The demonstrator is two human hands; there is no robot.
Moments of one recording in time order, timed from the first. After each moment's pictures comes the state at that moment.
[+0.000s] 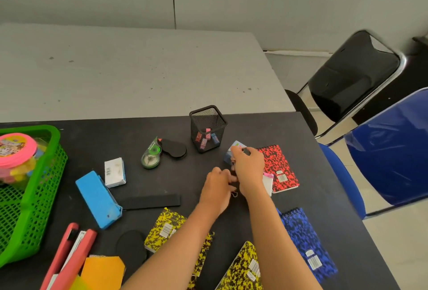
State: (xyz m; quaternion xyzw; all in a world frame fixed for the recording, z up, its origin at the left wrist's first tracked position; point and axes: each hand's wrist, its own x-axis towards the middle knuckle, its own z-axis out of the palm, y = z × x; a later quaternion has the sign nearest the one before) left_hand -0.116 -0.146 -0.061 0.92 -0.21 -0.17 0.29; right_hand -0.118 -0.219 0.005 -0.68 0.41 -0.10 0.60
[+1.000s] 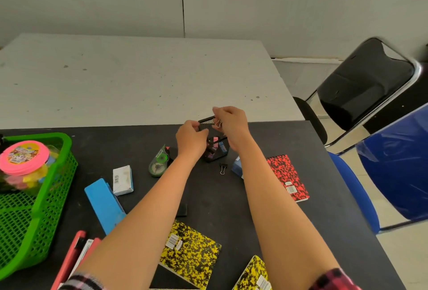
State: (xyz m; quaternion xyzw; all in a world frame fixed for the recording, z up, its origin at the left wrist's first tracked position) left_hand -0.013 -0.121 0.021 0.84 0.06 -0.06 0.53; right_hand -0.017 -0.218 0.043 -0.70 0.24 -0.06 0.67
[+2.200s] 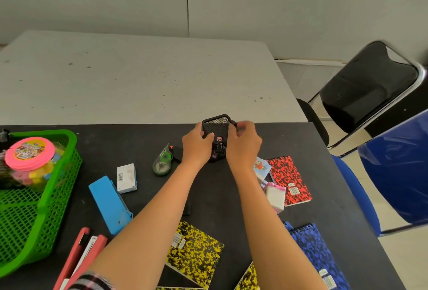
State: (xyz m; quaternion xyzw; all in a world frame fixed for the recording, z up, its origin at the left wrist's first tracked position) left_hand -0.028 -0.115 0.020 0.85 0.00 -0.09 0.51; right_hand -0.065 -0.194 0.036 -0.78 0.32 -0.21 0.49
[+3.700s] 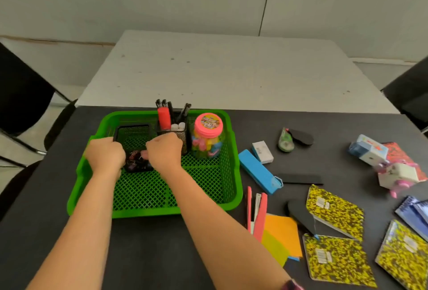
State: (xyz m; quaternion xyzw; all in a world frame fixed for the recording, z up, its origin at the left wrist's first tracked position) left_hand -0.006 0.396 0.029 0.80 0.35 0.08 0.48; right_hand -0.028 0.295 0.033 -0.74 0.19 0.11 0.63
